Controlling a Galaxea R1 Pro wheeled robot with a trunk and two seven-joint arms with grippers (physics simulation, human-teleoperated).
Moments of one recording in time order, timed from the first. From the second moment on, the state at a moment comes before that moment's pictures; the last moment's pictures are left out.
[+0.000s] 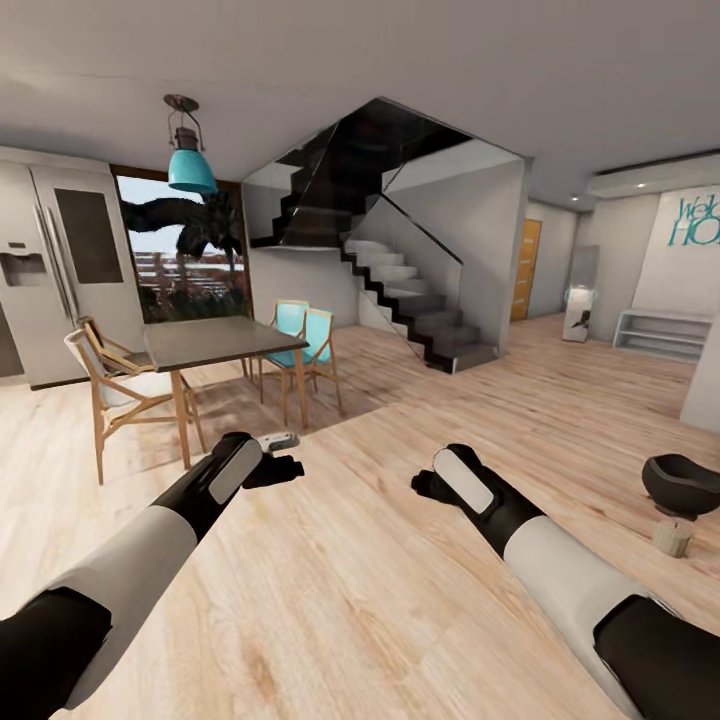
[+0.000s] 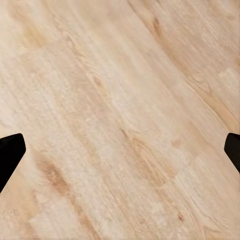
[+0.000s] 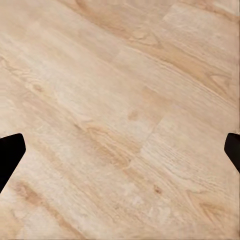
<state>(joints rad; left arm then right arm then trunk) -0.98 0.06 -0.45 -0.67 0.89 0.79 0.40 -0.96 -0.01 0.58 -0.69 -1.20 0.65 -0.82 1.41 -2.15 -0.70</state>
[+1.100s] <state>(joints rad) -0.96 0.06 -0.52 -0.21 0.85 0.62 0.12 -0.64 -0.10 0.54 -0.67 -1.18 0.48 -0.61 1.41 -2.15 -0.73</state>
